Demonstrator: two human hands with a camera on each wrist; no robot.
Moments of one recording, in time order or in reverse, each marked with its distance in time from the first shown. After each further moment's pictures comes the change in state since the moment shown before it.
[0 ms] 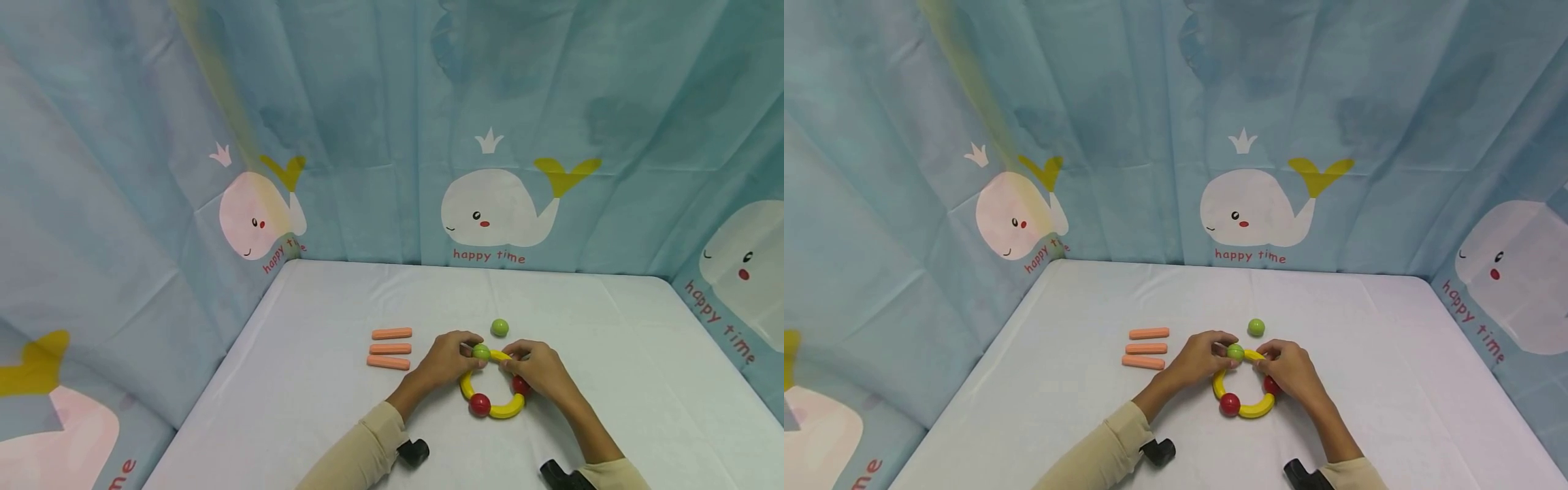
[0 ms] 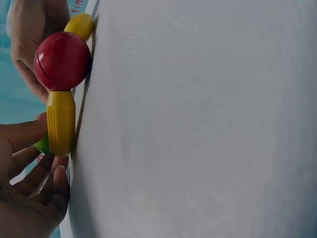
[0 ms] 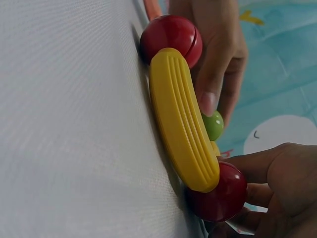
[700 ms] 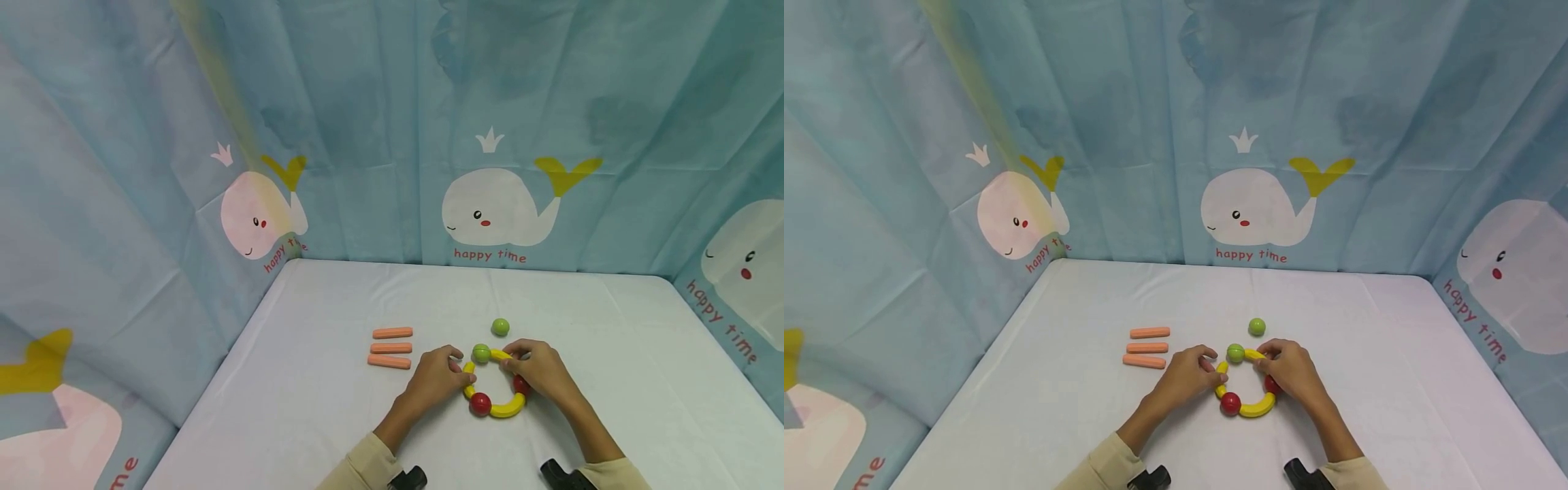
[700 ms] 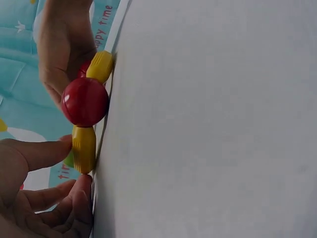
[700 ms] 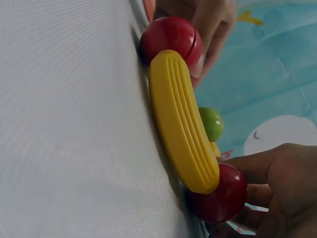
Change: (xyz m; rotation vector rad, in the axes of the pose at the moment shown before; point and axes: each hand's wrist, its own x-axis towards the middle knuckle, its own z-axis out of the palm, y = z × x) left_hand -0.041 0.002 0.002 0.064 0.140 -0.149; right_hand 0.000 0.001 0.001 -0.018 0.008 -0.021
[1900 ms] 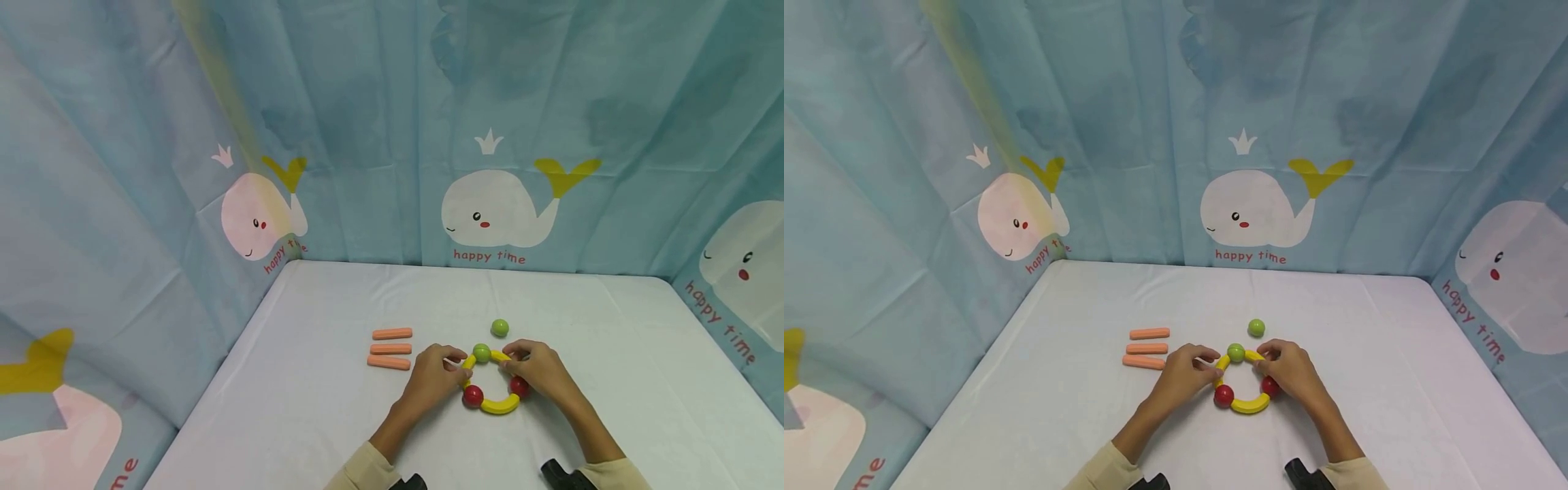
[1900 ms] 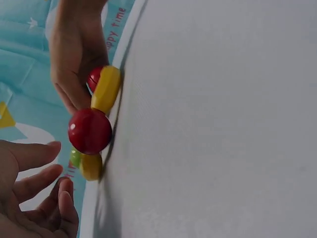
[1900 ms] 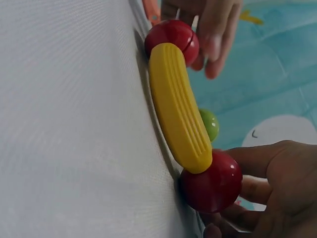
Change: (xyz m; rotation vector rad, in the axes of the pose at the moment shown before) left_hand -0.008 0.000 0.000 -0.110 0.086 0.063; right_hand -0.001 -0.001 -0.003 0.019 -0.023 0.002
